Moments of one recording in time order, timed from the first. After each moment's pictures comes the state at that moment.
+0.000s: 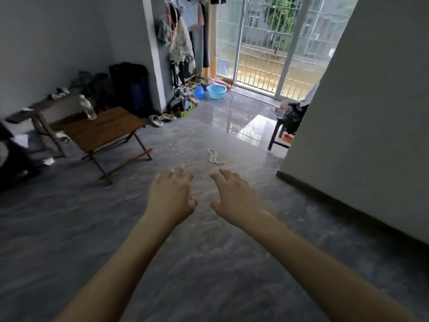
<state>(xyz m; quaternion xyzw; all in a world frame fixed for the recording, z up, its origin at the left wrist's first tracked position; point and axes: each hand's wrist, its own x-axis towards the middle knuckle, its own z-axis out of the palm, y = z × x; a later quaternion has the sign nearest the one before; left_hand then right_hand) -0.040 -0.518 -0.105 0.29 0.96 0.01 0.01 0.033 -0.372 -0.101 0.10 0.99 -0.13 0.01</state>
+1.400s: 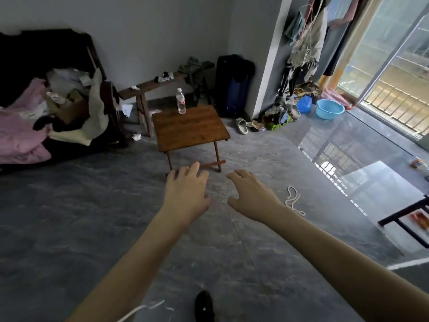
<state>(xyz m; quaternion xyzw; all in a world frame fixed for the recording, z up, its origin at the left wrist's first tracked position) -0.474 -0.544 -0.133 0.05 1.00 0.02 0.06 -0.494 -0.371 -0.141 -0.16 0.97 -0.12 0.12</state>
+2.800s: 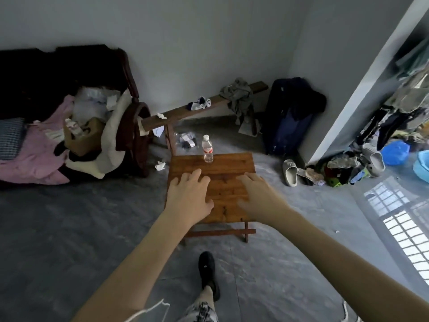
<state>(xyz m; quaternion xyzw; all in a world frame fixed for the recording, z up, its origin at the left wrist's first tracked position) -1.079 -0.597 -0.147 -0.08 0.99 0.02 0.10 -1.157 -0.423 -0.178 -0.27 0.93 -0.17 0.15</state>
